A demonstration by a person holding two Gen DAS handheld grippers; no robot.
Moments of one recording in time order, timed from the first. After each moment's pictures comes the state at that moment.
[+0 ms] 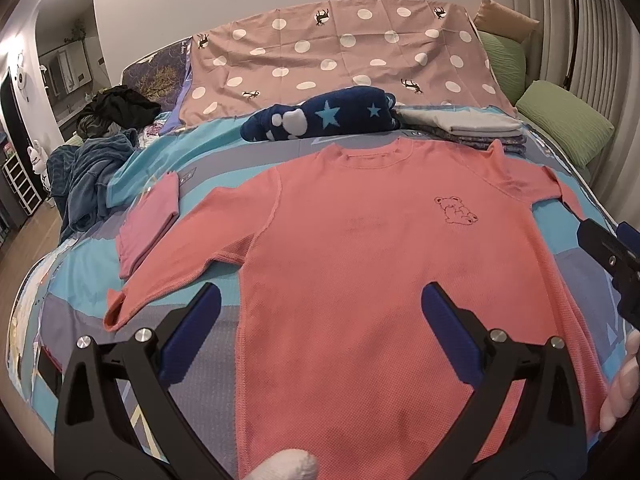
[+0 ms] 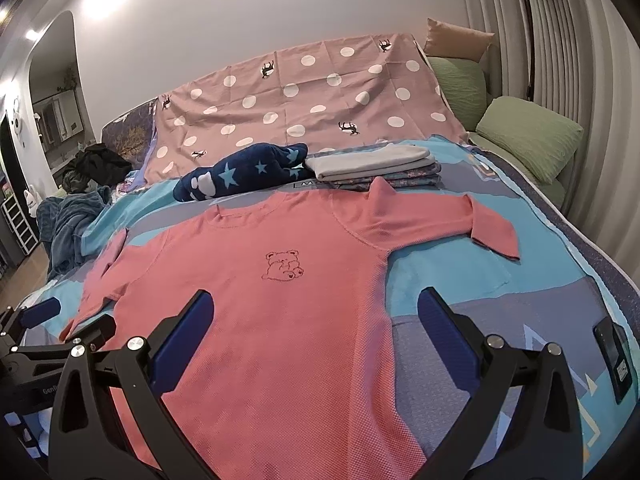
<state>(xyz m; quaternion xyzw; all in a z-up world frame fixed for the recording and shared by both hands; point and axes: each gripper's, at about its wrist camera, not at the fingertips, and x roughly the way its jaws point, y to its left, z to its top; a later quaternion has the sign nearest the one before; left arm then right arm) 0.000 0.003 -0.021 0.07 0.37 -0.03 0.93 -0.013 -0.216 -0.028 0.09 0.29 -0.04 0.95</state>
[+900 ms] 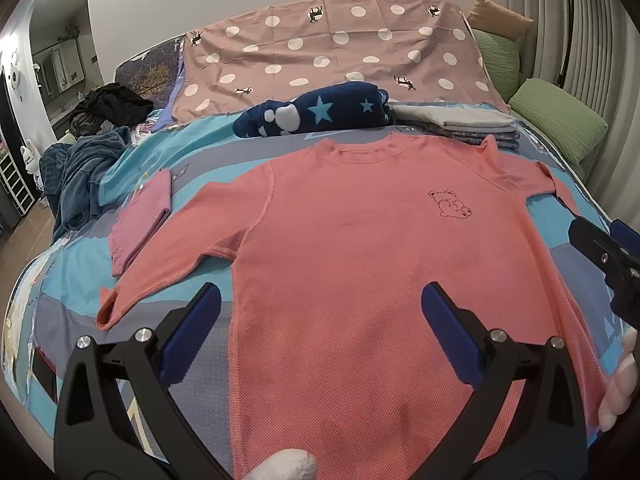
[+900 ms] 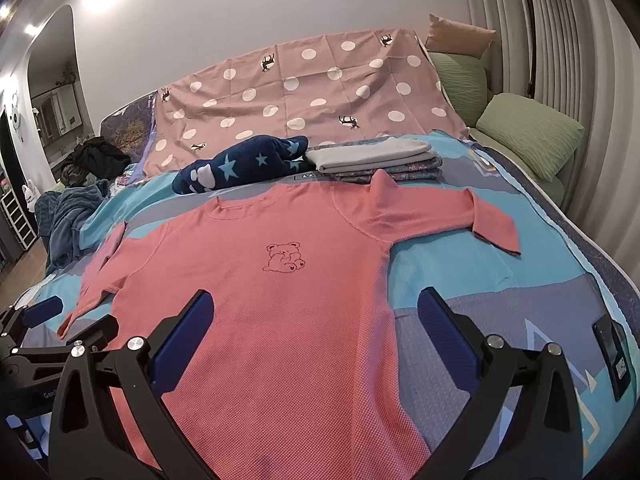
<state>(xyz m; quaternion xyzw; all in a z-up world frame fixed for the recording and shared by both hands) -0.002 0.004 -0.027 0.06 0.37 -0.05 0.92 -0.011 -0.213 -0.033 0.09 0.30 -0.04 0.95</state>
